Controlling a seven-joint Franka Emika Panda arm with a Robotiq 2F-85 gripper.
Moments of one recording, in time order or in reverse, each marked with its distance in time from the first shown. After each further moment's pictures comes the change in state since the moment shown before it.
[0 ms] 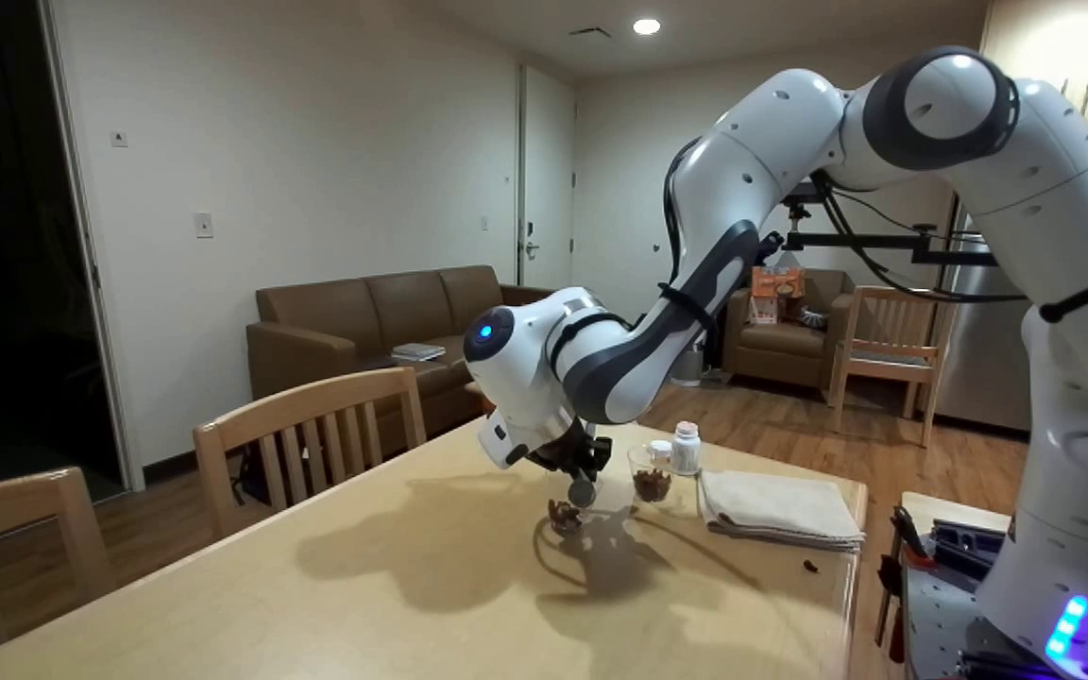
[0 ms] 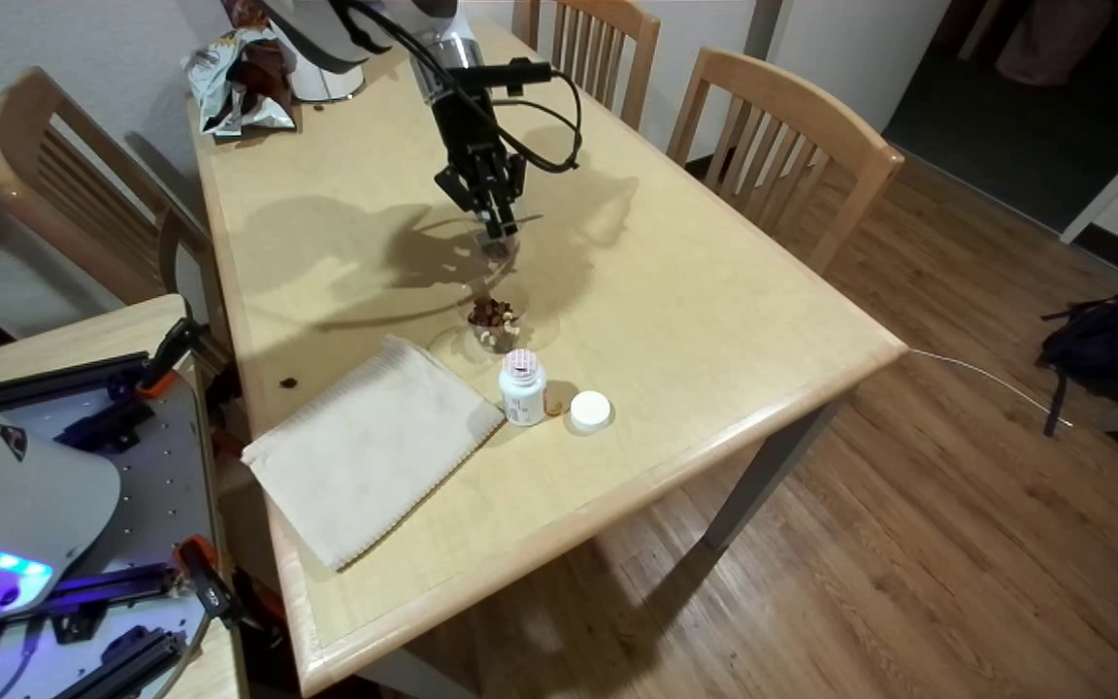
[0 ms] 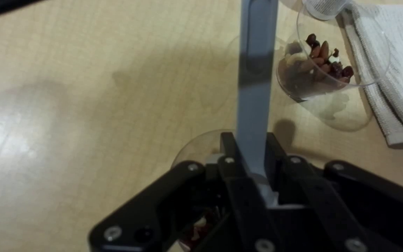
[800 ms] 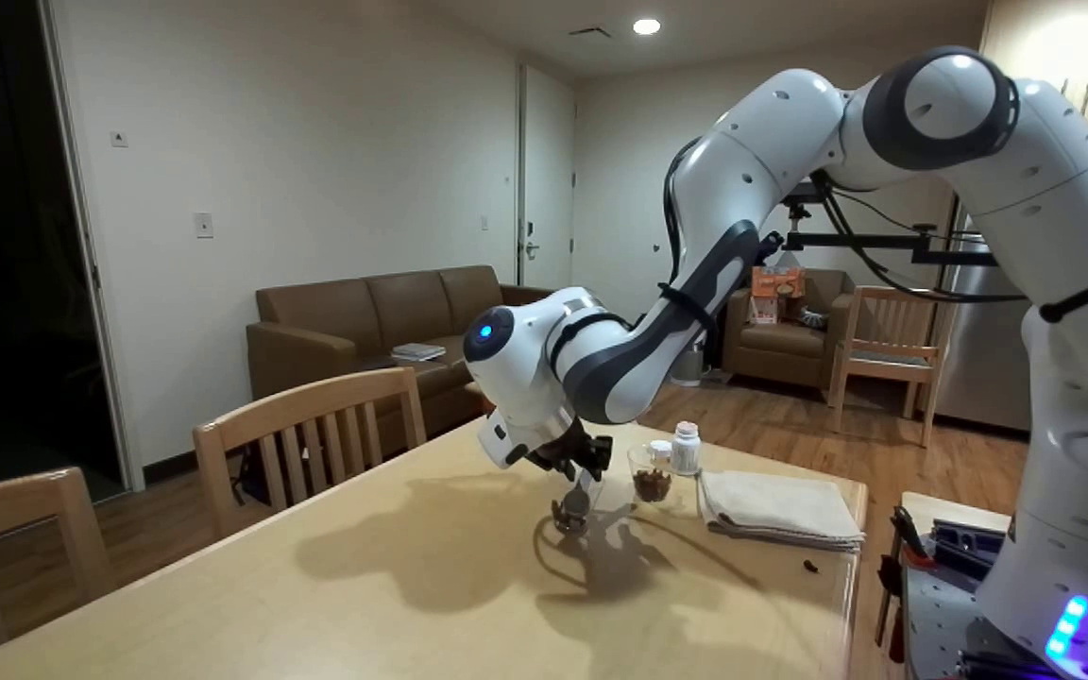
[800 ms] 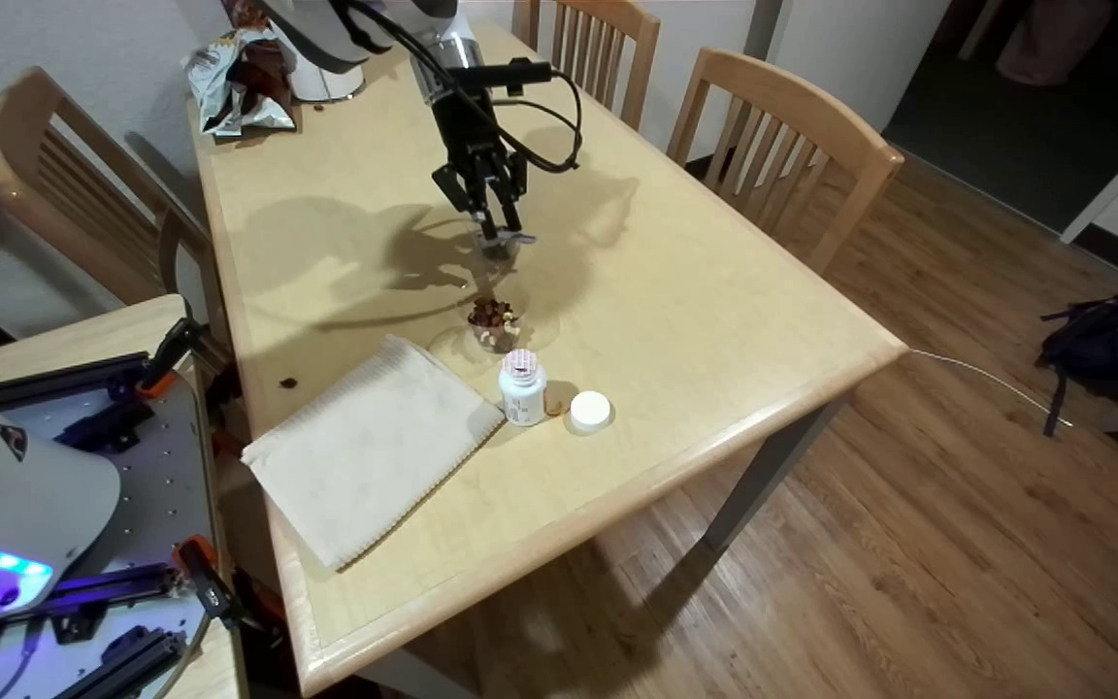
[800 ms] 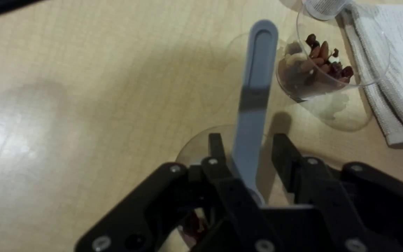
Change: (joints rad) arm 0.000 0.000 0.000 0.001 0.000 -0.001 0.002
